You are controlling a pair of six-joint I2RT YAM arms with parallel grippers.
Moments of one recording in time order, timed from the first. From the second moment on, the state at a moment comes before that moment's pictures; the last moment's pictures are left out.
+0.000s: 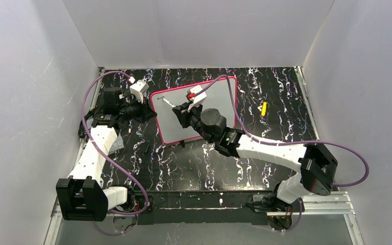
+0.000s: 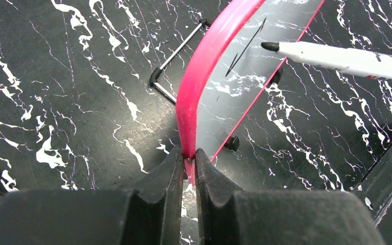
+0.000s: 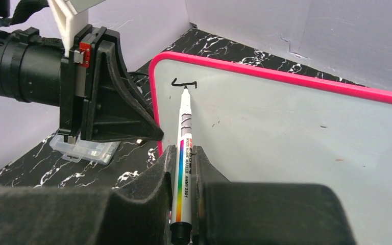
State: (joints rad) left arm -0.04 1.19 0.97 -0.43 0.66 0.15; right arm 1.11 1.49 1.07 0.42 0.36 0.17
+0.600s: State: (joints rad) left arm -0.04 1.19 0.97 -0.43 0.65 0.15; right arm 1.11 1.51 1.08 0.43 0.37 0.14
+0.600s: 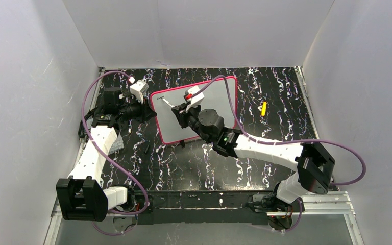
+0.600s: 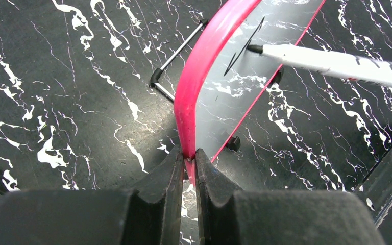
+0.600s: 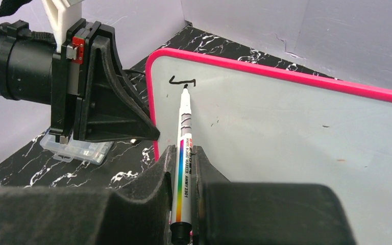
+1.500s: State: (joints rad) left arm -0.04 1.18 0.96 -0.42 0.65 0.15; right arm 1.12 1.50 1.00 0.39 0.33 0.18
